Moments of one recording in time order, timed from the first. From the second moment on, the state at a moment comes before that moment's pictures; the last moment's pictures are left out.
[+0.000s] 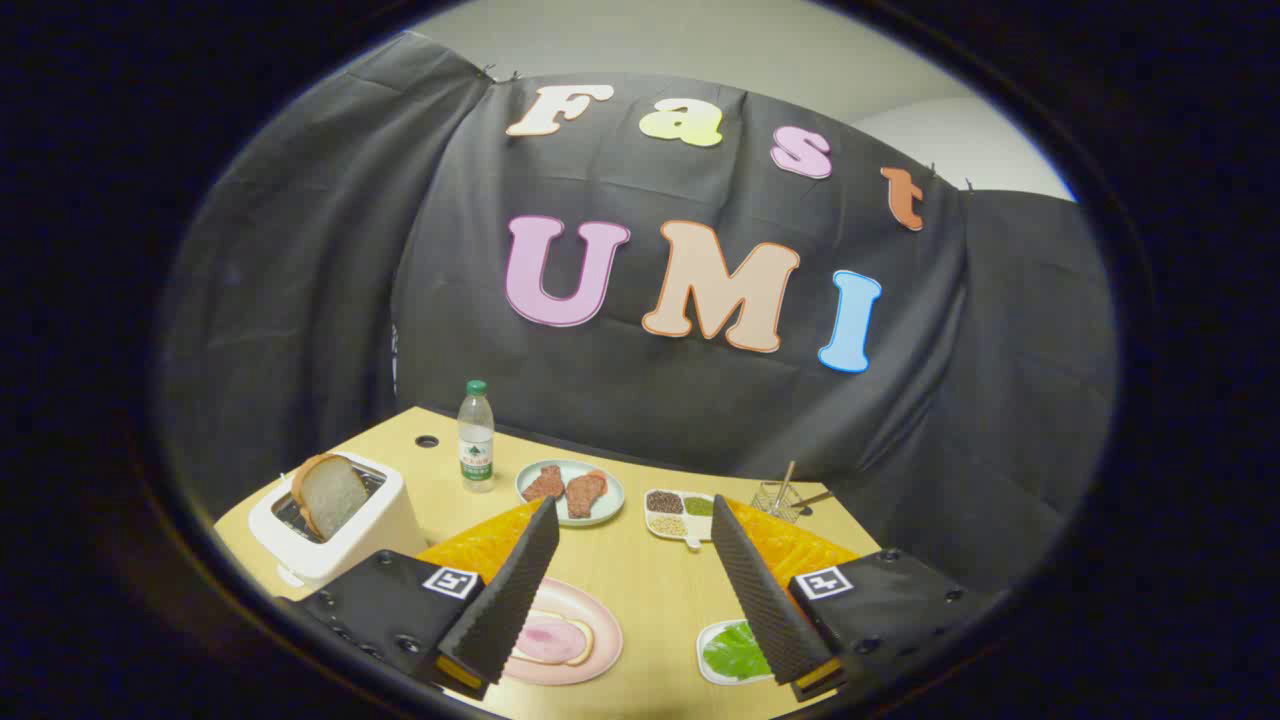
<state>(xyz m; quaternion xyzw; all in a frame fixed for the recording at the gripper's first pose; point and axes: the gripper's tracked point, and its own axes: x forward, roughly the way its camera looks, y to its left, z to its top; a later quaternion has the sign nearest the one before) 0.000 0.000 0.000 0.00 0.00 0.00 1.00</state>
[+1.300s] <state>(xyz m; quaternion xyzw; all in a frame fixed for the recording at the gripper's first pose) -0.016 -0.156 -0.061 0.07 0.02 -0.01 1.00</state>
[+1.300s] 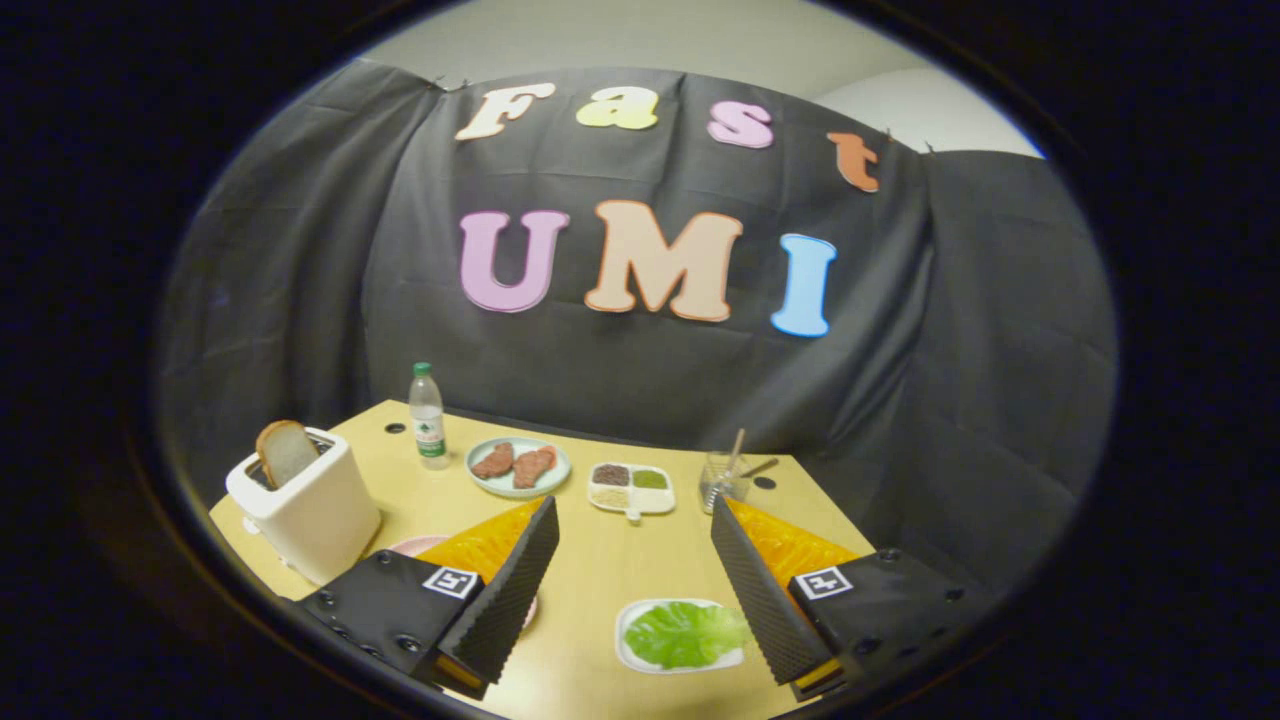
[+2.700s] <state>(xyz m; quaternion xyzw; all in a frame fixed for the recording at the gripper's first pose) 0.067 -0.235 -0.330 0.36 0.24 0.02 0.90</state>
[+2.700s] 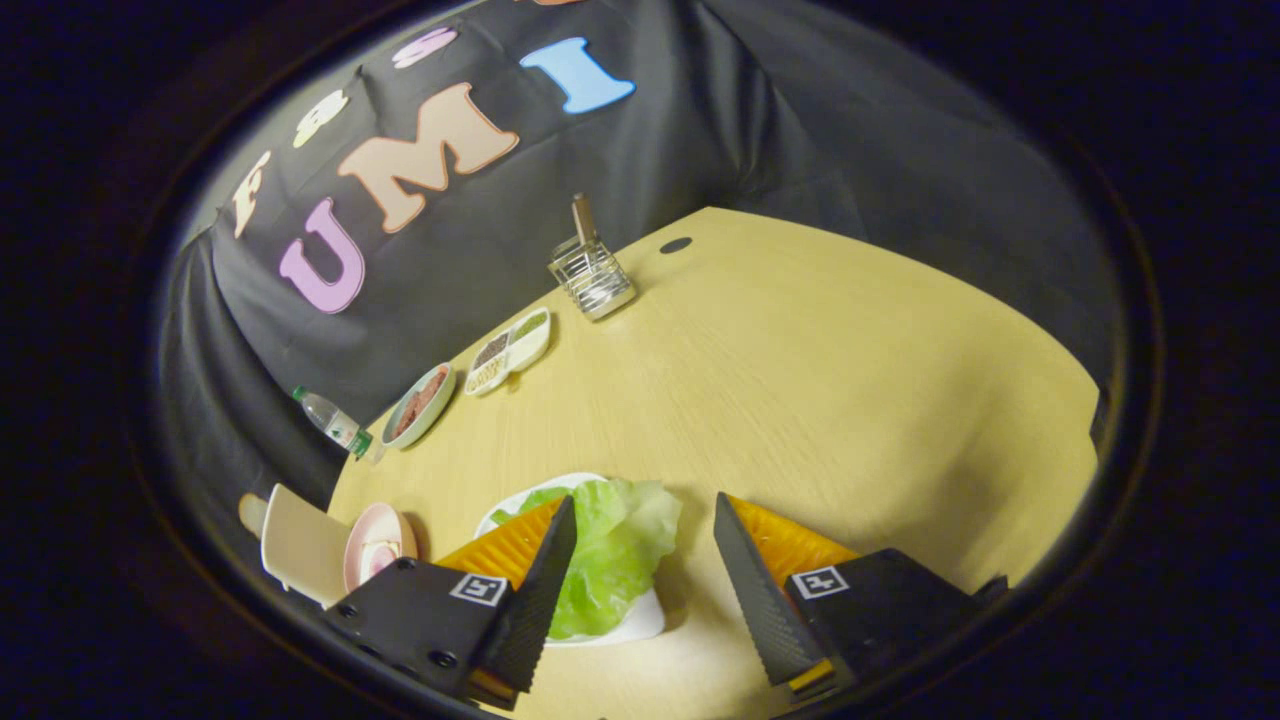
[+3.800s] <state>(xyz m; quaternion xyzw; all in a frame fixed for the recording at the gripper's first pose) 0.071 -0.214 -0.306 0.42 0.22 0.08 0.88</state>
